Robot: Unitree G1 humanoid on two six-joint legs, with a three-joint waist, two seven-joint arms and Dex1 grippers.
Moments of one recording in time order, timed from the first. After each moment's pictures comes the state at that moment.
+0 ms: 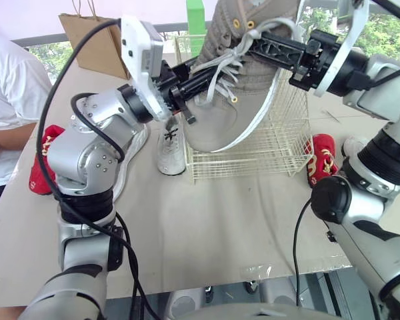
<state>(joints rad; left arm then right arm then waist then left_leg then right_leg) -0.75 0.53 0.13 -0.33 -0.63 0.62 -0.71 -1.20 -0.16 -0.57 -0.25 0.69 1.61 0.48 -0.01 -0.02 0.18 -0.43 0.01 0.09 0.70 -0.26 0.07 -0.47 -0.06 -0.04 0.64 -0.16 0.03</state>
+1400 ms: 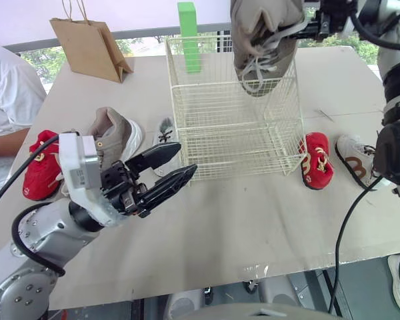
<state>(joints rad) 0.10 0.69 0.47 -0.85 -1.21 0.60 -0.55 -1.63 -0.52 0.01 1.16 0.12 -0.22 1.50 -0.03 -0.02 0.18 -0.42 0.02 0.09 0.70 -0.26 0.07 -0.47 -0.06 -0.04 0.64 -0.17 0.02</state>
